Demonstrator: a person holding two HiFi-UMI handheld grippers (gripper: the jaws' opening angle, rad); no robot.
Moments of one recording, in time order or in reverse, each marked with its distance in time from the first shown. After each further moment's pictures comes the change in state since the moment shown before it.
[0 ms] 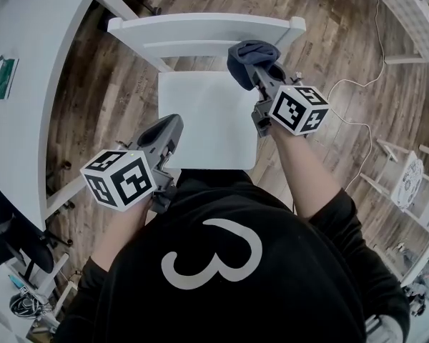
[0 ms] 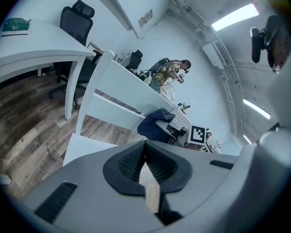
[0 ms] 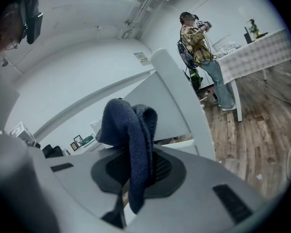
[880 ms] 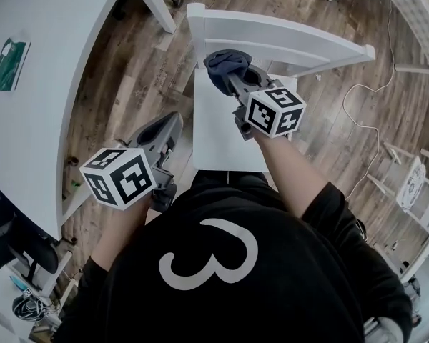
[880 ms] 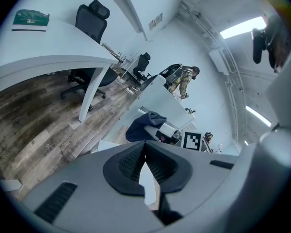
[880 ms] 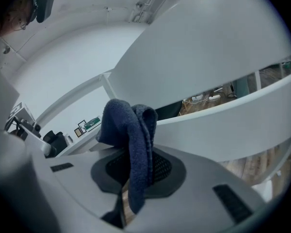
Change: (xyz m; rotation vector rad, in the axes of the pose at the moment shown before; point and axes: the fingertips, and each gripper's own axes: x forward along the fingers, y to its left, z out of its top) left arm -0.064 0.132 0.037 -0.054 -0.001 0.017; right arm 0.141 0.120 -0.097 -0.072 0.130 0.068
